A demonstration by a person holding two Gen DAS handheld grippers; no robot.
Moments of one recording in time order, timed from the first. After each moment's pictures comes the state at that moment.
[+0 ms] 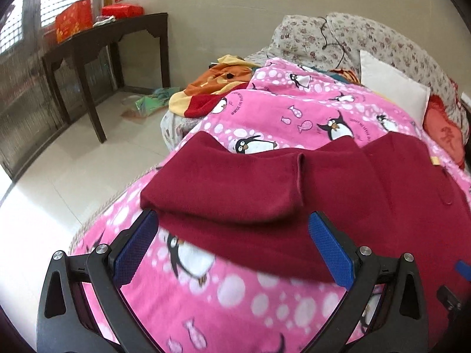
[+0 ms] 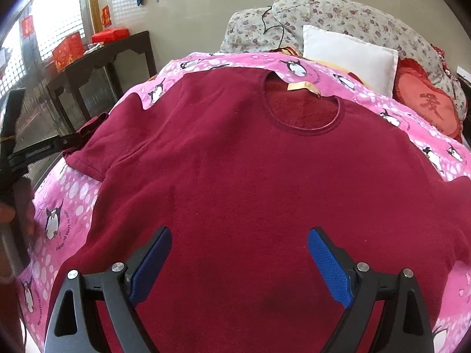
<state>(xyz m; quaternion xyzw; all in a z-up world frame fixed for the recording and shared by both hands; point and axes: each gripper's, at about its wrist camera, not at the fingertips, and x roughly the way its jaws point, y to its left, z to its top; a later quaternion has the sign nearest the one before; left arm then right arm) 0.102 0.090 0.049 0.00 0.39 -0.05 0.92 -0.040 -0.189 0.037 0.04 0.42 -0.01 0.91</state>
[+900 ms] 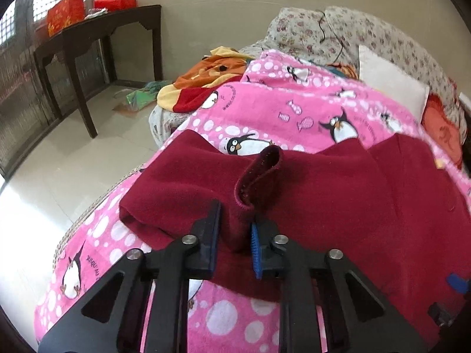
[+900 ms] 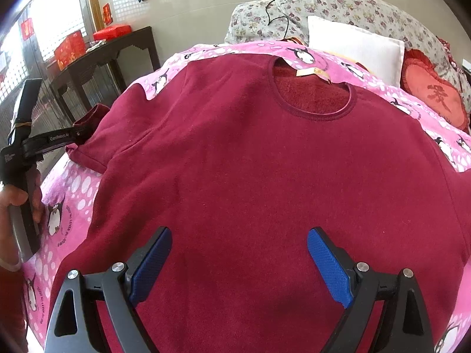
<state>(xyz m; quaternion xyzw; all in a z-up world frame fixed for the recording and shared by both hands) 0.120 0.089 0.044 -0.03 0.41 -0.07 0.91 -0.039 -0.189 0.029 0.05 0.43 0.00 0.90</state>
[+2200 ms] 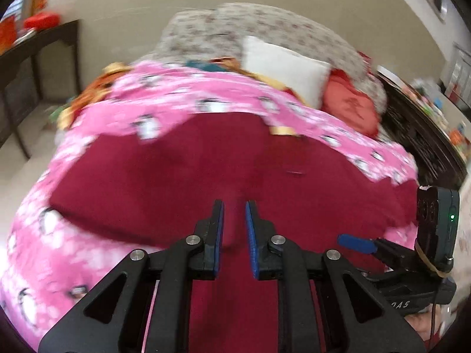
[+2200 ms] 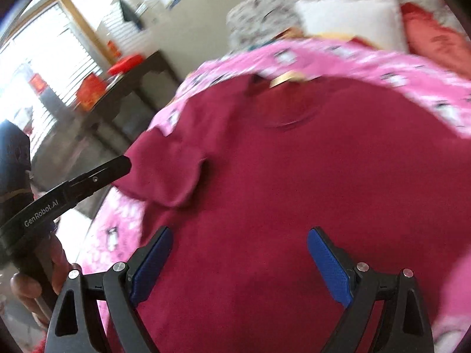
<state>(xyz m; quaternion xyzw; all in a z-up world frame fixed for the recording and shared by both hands) 0.022 -0.029 0.113 -0.03 0.40 -0.23 0.88 -0.032 -0.239 0.055 0.20 0.43 0.12 0.87</state>
